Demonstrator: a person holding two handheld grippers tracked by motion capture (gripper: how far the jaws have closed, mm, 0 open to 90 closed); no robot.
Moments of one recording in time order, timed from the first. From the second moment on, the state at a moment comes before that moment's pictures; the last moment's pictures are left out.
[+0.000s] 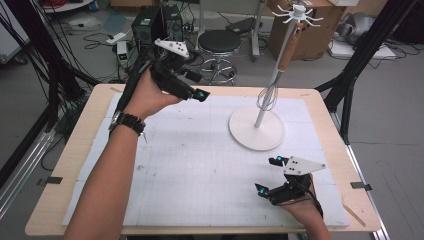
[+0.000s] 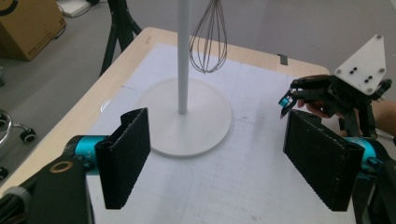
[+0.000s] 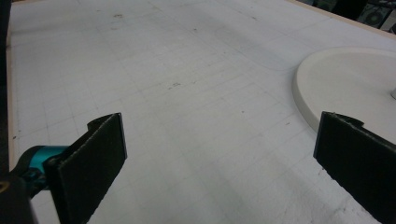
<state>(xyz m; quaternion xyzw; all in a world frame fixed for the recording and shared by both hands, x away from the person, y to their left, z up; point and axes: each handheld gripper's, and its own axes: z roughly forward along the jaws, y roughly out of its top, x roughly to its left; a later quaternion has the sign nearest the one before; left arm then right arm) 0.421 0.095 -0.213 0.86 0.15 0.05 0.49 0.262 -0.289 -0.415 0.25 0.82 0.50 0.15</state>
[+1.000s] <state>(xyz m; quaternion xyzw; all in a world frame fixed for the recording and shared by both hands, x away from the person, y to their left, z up) 0.321 0.205 -0.336 0.80 0.25 0.12 0.53 0.266 -0.293 -0.418 0.26 0.81 0.49 0.16</state>
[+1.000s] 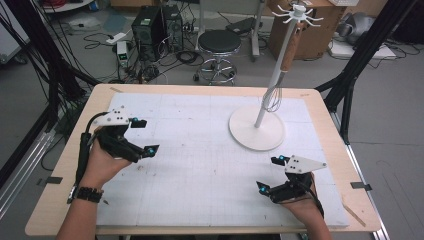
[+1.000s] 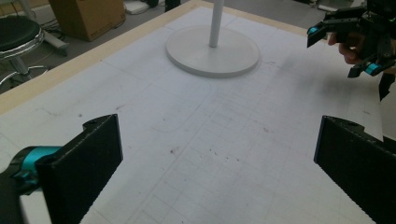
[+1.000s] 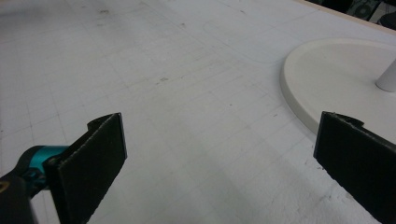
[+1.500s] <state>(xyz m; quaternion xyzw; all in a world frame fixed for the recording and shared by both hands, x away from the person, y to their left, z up) 0.286 0.203 -0.391 0.80 0.25 0.12 0.53 0.270 -0.294 -0.420 0.27 0.82 0.48 0.16</state>
